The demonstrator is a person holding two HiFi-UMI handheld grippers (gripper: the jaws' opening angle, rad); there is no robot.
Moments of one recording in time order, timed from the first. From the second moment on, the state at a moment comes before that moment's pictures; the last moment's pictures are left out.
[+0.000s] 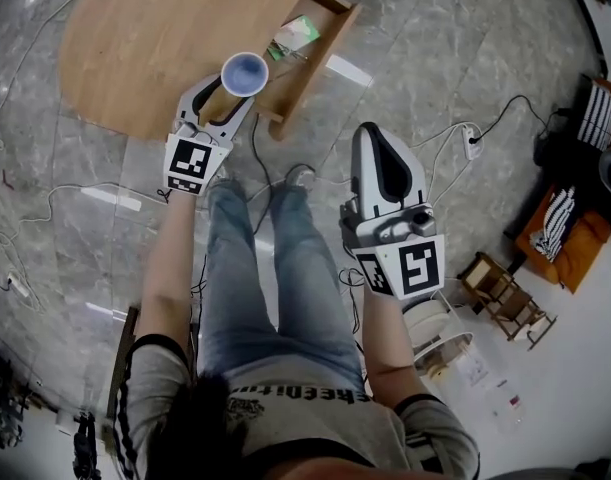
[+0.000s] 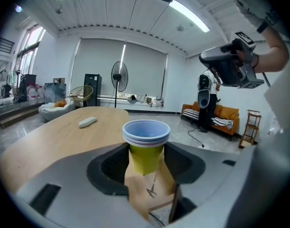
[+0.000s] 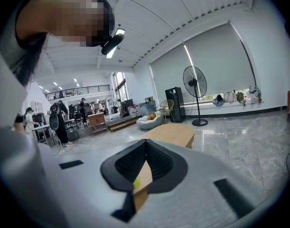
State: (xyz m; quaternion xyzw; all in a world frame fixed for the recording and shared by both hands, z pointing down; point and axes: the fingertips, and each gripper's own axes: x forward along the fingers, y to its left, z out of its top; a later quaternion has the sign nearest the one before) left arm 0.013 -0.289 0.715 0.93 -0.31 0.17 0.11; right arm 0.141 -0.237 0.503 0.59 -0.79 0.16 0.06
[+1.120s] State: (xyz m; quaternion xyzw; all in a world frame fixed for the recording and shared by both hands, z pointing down) left arm 0.081 -0.242 0.819 0.84 -0.44 0.25 0.22; right arm 0.248 -0.184 0.547 0.55 -0.81 0.18 0.06
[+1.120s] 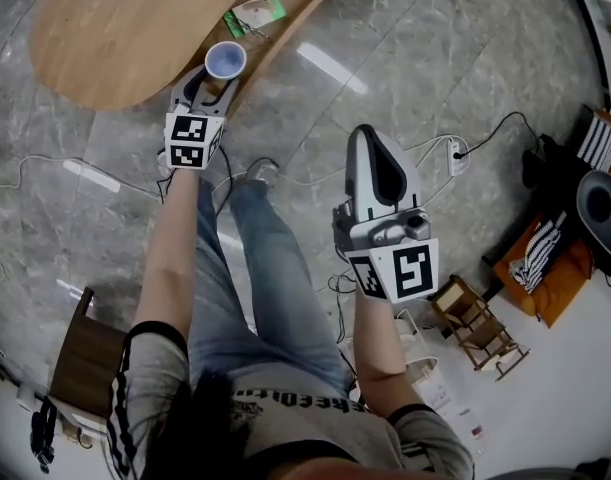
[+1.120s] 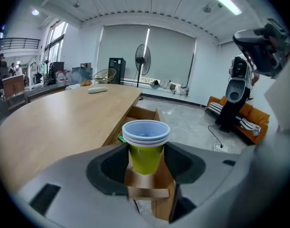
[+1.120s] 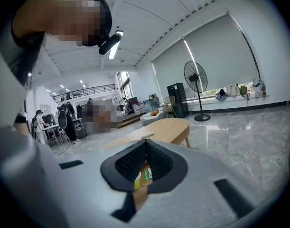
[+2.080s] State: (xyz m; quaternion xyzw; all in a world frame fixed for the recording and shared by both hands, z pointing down) left arm 0.086 -0.240 0.858 0.82 -0.42 0.30 0.26; right arm 0.258 -0.201 0.570 0.56 -0.81 0.20 0.06
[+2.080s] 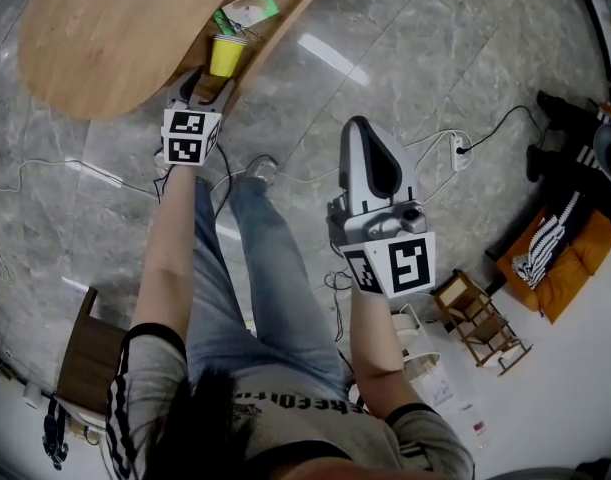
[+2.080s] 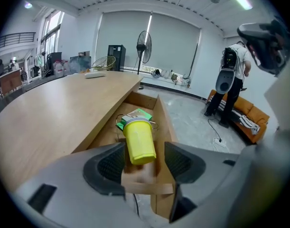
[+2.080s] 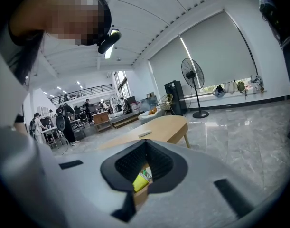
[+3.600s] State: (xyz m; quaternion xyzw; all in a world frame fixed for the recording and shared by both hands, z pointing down) left arm -0.047 -0.205 0.444 0.87 -0.47 0.13 0.07; right arm 0.115 -0.173 0.370 0.53 -0.84 0.10 0.04
